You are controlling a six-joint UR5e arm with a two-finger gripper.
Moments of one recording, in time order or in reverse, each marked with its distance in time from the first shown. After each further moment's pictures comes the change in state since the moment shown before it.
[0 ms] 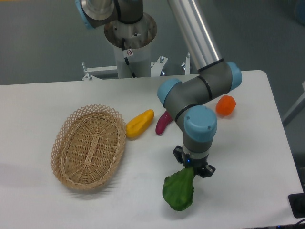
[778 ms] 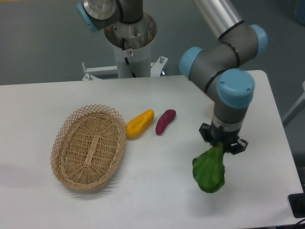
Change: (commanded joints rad) arm 0.138 0.077 0.106 -0.218 0.009 0.096
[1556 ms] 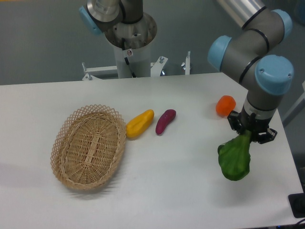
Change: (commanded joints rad) arm 0.071 -0.038 0.037 -0.005 0.005 0.169
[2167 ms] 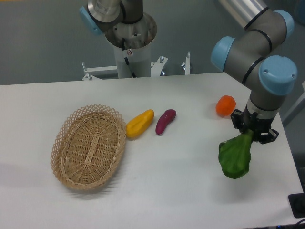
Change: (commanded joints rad) arm 0.006 0.006 -0.003 0.000 0.000 0.015
